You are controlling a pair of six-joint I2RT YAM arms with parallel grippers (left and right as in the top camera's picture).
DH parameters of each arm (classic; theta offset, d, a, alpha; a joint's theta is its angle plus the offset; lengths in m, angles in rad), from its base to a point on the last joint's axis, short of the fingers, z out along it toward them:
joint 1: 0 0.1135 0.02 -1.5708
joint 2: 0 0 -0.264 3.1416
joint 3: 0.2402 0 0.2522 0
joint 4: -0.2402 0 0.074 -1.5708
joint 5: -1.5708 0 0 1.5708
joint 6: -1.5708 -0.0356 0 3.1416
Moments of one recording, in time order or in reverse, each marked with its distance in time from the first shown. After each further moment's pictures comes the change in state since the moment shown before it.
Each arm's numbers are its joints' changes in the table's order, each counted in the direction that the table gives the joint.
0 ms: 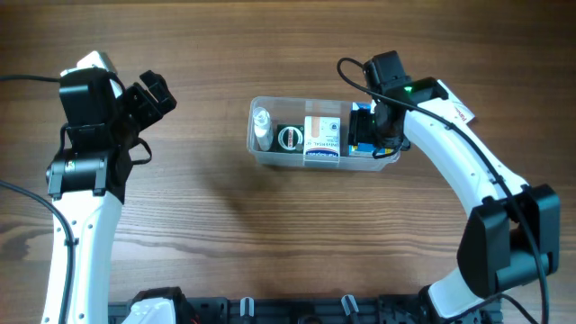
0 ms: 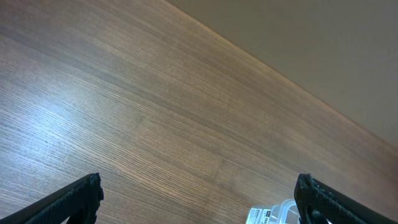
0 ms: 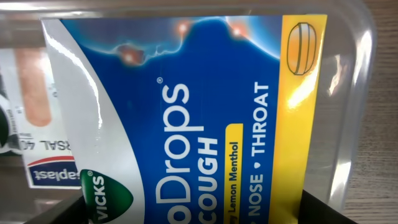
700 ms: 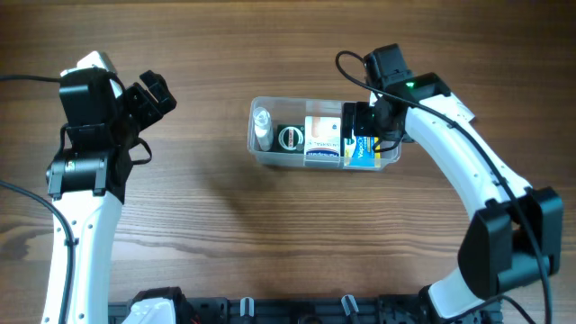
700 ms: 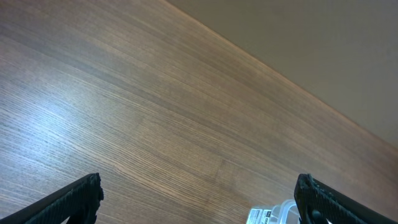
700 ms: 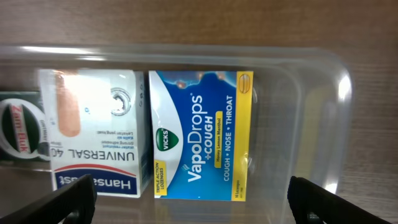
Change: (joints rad) left arm 0.000 0.000 0.000 0.000 0.000 0.000; right arm -0.003 -0.018 0.043 0.016 -0.001 0.047
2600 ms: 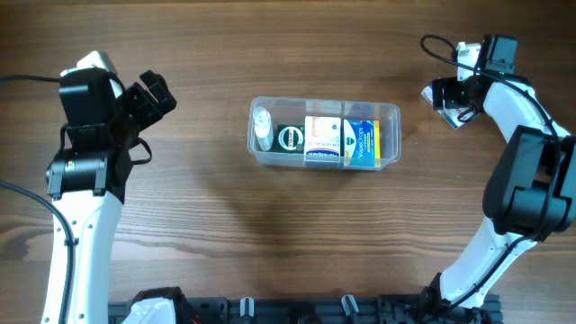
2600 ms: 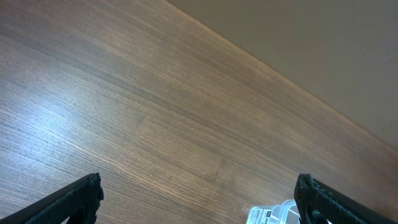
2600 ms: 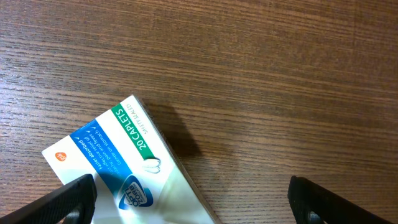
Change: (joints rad) left arm 0.000 0.000 0.000 0.000 0.000 0.000; right arm -0.530 0.336 0.050 0.528 0.008 0.672
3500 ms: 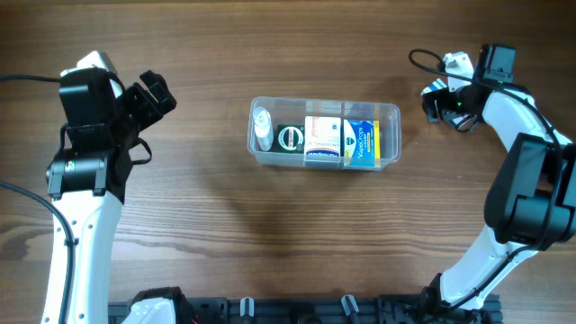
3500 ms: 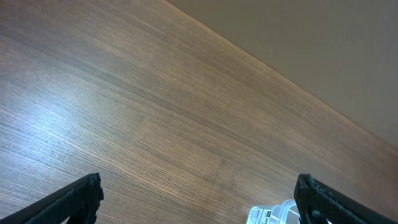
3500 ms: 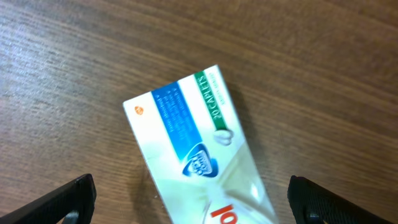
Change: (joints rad) left arm 0.000 0.000 0.000 0.000 0.000 0.000; right arm -0.003 -0.064 -0.094 0.011 0.135 0.164
